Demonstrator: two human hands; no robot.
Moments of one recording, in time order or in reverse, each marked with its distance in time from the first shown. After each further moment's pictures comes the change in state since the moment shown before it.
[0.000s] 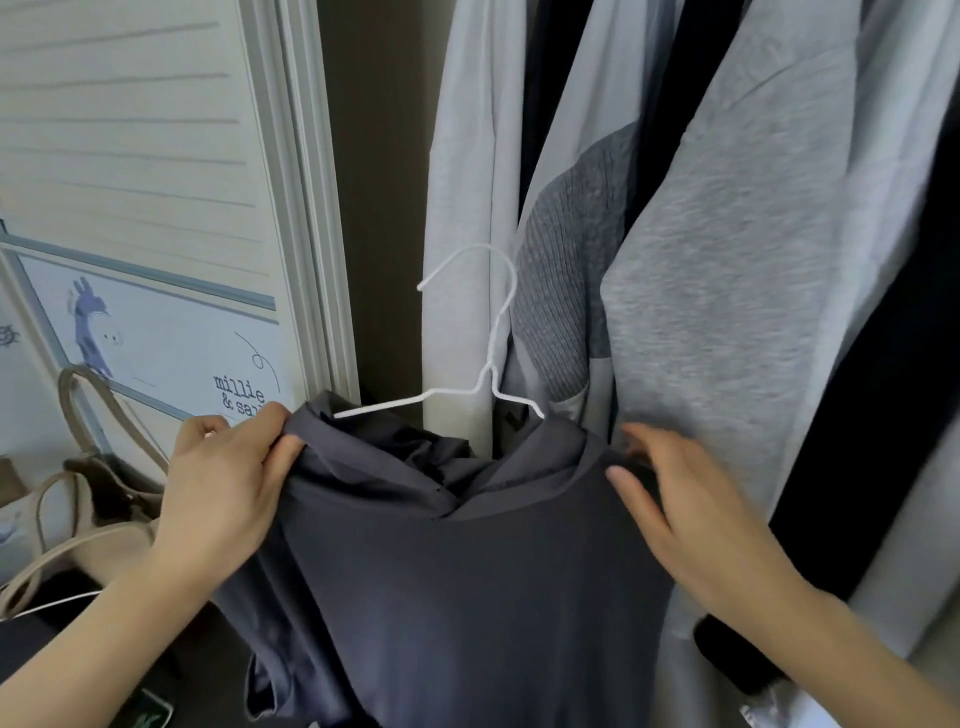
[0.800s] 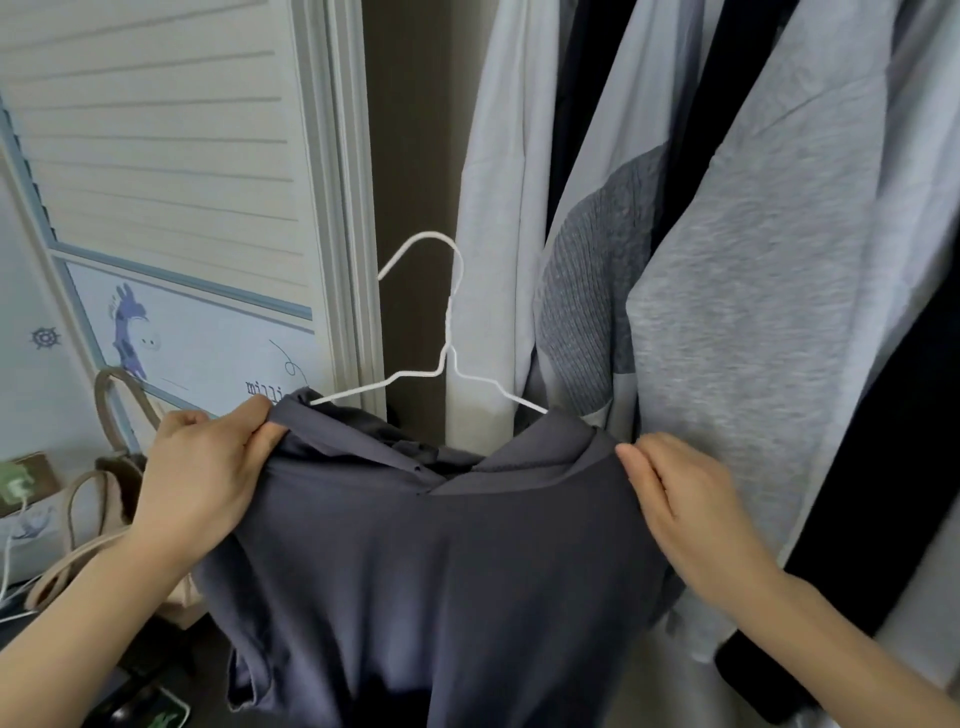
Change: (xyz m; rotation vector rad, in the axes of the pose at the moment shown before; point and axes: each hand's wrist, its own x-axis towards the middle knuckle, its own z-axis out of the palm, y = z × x) left_hand 0.012 -0.044 -0.010 0.137 0.047 0.005; right_hand 0.025 -0.005 0.020 0.157 0.090 -0.029
